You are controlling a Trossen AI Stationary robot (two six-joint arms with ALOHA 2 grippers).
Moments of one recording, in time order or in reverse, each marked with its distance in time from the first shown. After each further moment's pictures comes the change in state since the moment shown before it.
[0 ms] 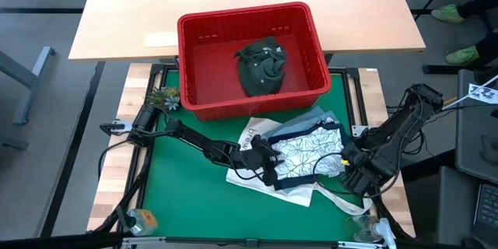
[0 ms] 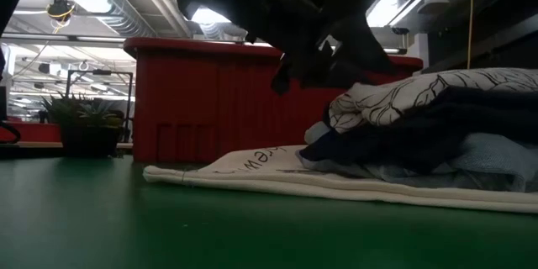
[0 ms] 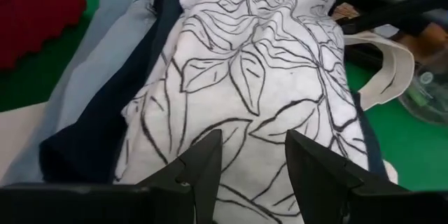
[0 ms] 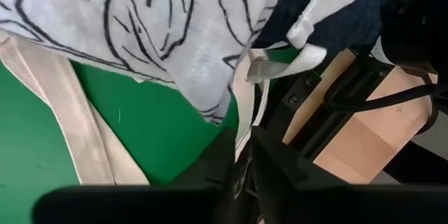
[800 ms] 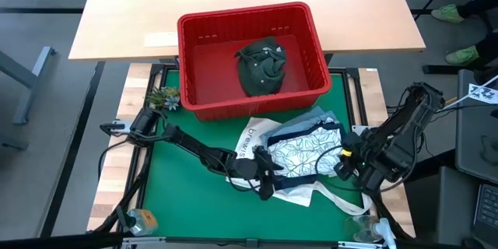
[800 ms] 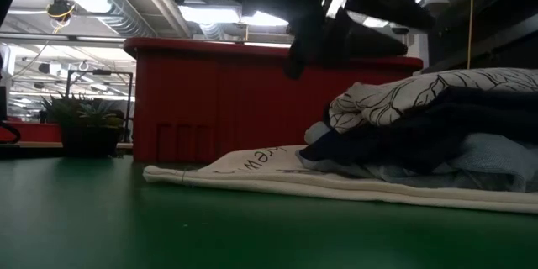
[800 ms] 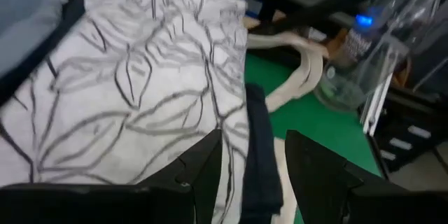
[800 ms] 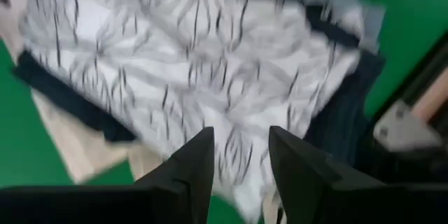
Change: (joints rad) left arm -0.074 0.000 0.000 0.112 0.094 0.018; right arm -0.001 -0.027 0.238 -0.179 0.485 -0.110
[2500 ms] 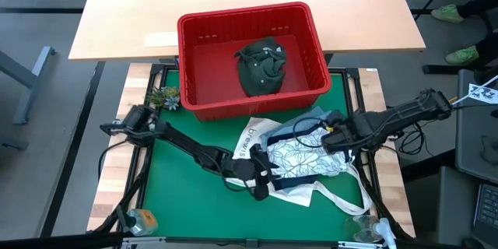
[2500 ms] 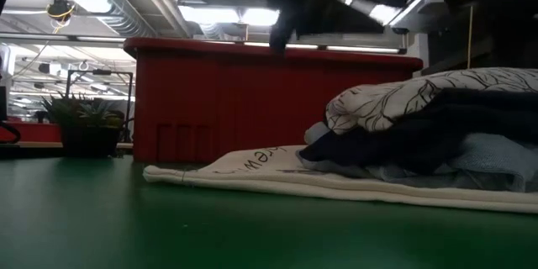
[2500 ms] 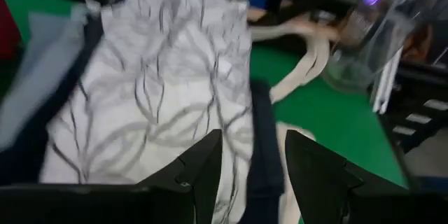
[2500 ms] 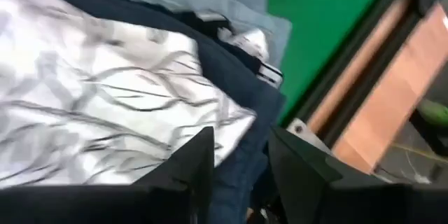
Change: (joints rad) left arm -0.023 -0.087 0.000 -0.159 -0.038 0.084; right arm -0.570 -0.006 -0.102 -0.032 -0.085 -0.544
